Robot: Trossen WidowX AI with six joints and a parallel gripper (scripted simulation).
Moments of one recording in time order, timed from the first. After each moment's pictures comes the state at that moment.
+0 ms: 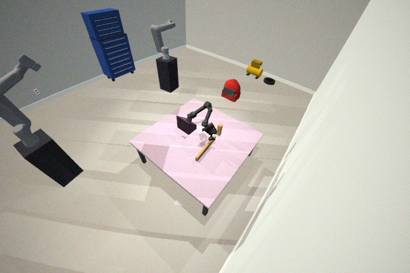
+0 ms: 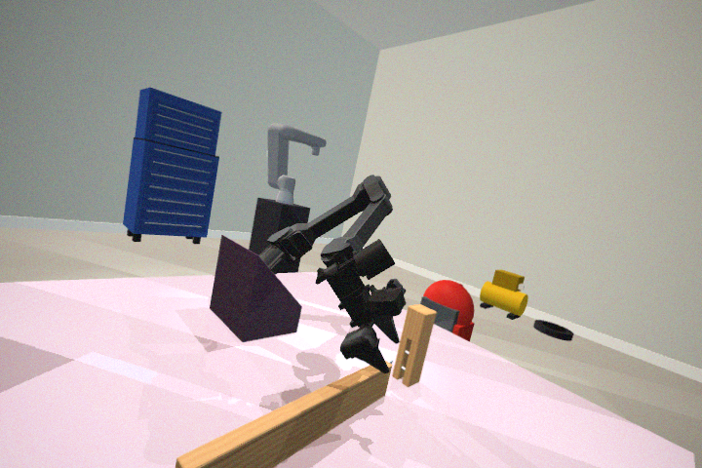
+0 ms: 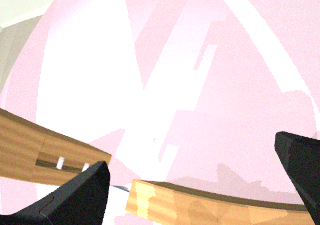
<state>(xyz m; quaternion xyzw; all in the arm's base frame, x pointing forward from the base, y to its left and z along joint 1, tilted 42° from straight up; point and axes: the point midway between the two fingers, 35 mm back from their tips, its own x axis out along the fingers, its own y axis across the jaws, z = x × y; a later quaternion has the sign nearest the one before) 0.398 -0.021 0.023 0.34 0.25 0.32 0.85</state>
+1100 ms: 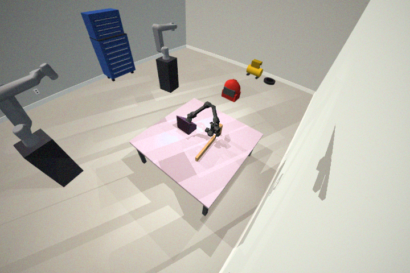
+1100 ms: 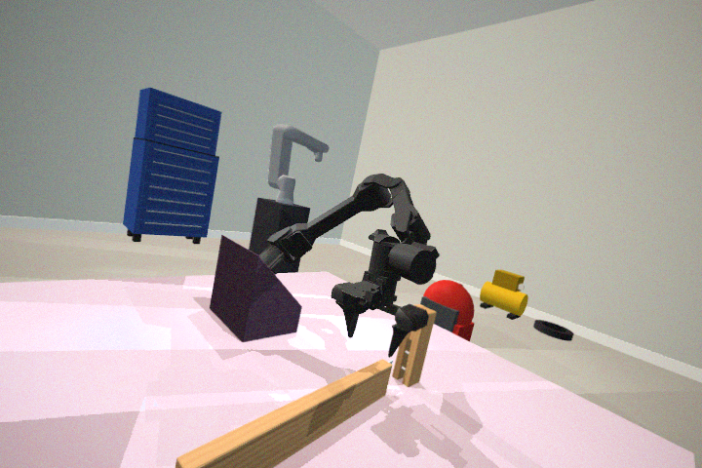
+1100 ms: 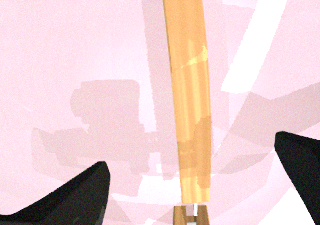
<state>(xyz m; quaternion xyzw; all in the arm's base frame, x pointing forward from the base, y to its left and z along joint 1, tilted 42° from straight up) 0.380 -0.057 0.023 0.70 0.58 -0.25 0.33</state>
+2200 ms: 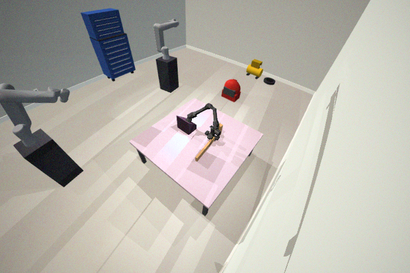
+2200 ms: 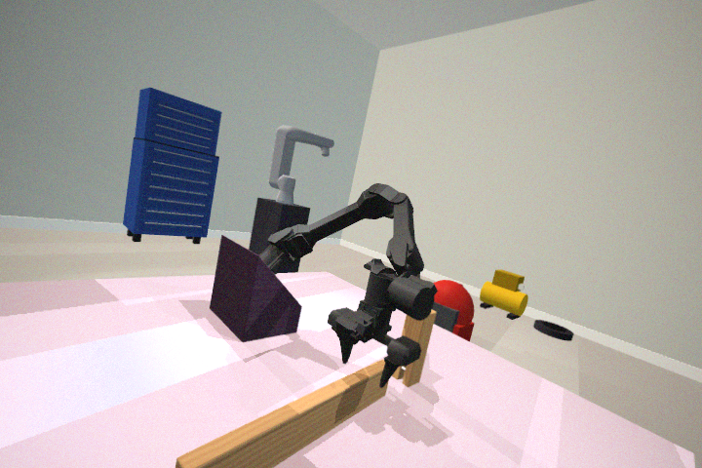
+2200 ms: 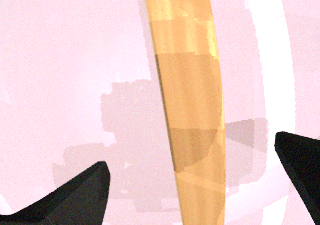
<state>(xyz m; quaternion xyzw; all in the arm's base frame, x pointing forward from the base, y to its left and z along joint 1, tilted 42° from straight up) 0.388 -0.018 -0.019 0.69 0.59 -0.28 0.31</state>
